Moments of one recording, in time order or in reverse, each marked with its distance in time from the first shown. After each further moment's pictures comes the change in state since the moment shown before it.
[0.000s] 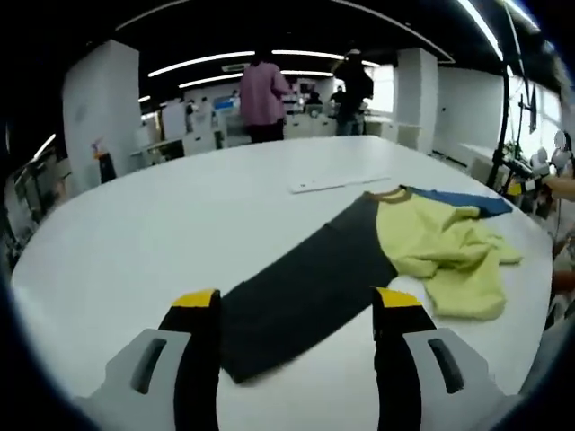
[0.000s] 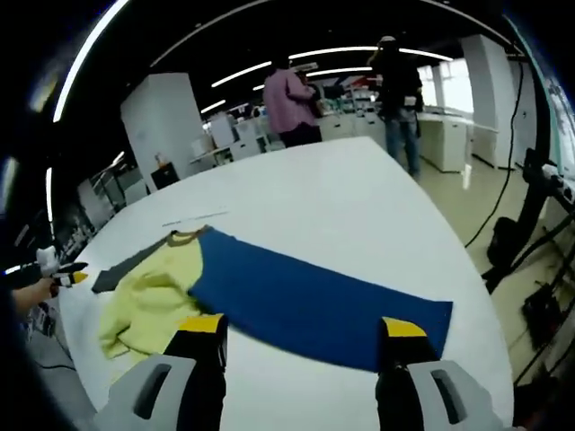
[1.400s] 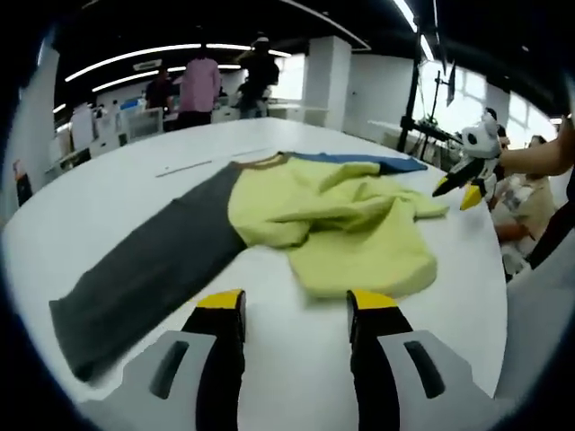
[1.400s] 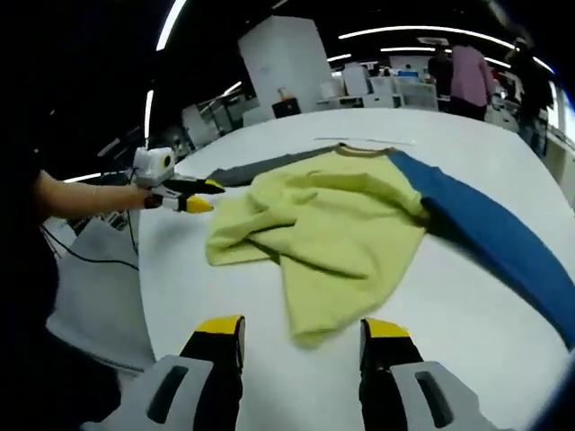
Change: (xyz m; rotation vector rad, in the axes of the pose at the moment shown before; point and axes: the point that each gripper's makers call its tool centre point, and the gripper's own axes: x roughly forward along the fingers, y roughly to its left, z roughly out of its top) left arm 0.035 -0.132 -0.057 0.123 0.049 -0.394; right arm 0.009 0.167 -0.127 -0.311 0.239 0.445
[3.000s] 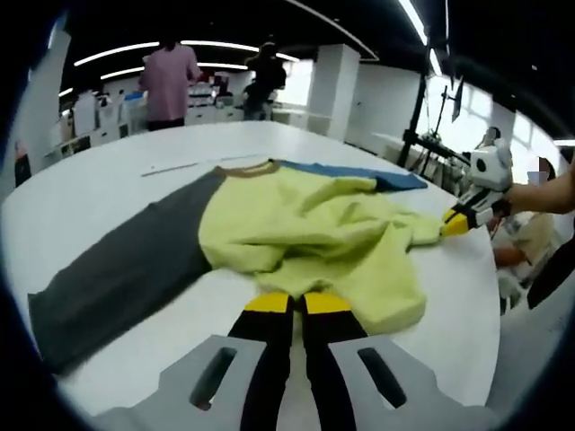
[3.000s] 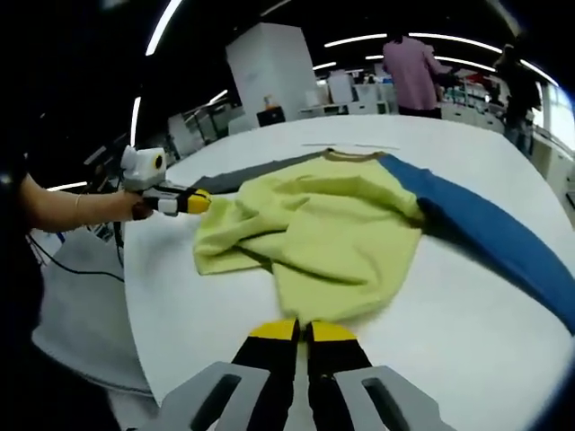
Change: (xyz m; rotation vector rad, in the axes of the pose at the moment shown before) left arm 0.018 -0.022 0.026 -0.097 -0.049 -0.007; right arm 0.008 0.001 0.009 0.032 -0.058 -0.081
